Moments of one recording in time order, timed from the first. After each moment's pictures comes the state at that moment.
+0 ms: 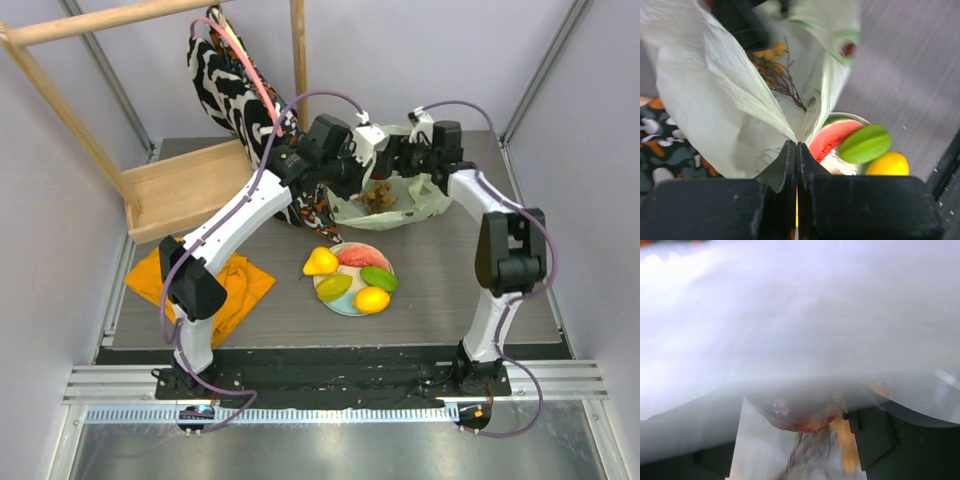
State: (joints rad) left arm -0.75 1.93 2.05 -0.78 0.21 0.12; right arm 0.13 2.01 1.50 0.00 -0.60 0.24
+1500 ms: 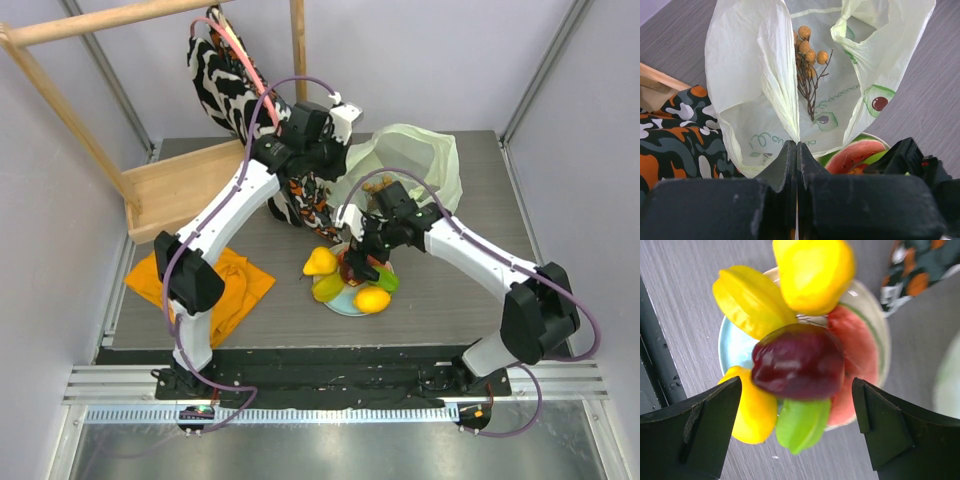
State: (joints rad) left arm -0.63 1.95 2.08 -0.72 0.18 0.03; right arm 0.56 1.50 1.12 -0.65 -0.47 -0.63
